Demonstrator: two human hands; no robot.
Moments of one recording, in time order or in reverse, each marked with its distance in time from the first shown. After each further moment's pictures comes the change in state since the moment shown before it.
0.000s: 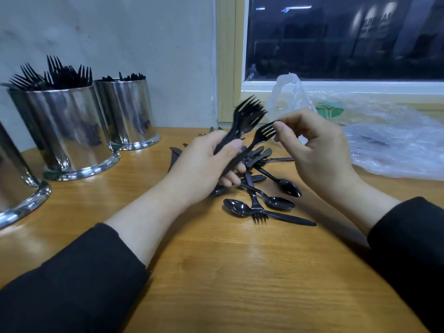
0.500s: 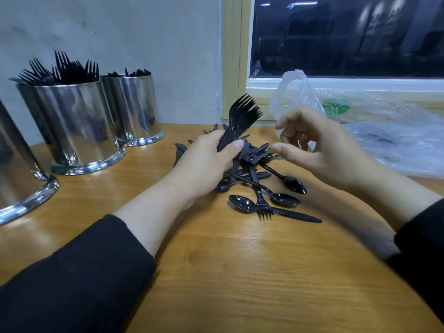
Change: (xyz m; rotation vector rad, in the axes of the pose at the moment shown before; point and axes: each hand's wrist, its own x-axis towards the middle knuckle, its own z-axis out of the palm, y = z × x) left_hand 0.005 -0.011 -0.003 0.077 0.058 -0.087; right_hand 0.006 0.000 -0.024 0.047 -0.436 0.032
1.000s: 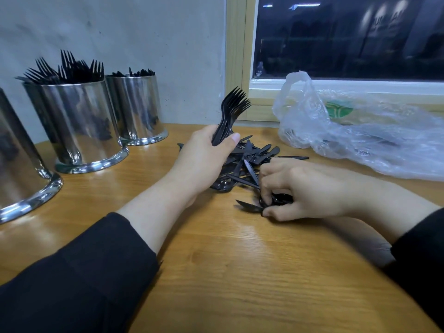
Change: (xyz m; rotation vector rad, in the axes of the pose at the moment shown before) left_hand 0.000 0.002 -0.005 -0.087 0.109 -0.006; right_hand -0.006 -0.007 0.024 -0.335 -0.546 -0.188
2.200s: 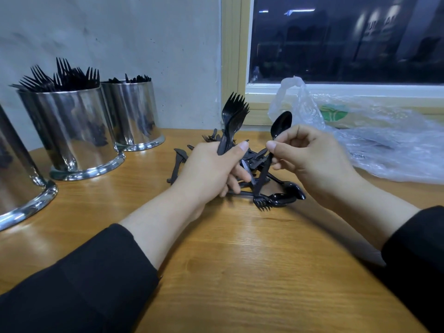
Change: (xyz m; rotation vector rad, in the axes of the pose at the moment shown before) left_hand -0.013 0.013 0.015 -0.201 -0.097 -0.122; right_hand 0.013 -0.004 -0.001 1.115 0.808 0.521
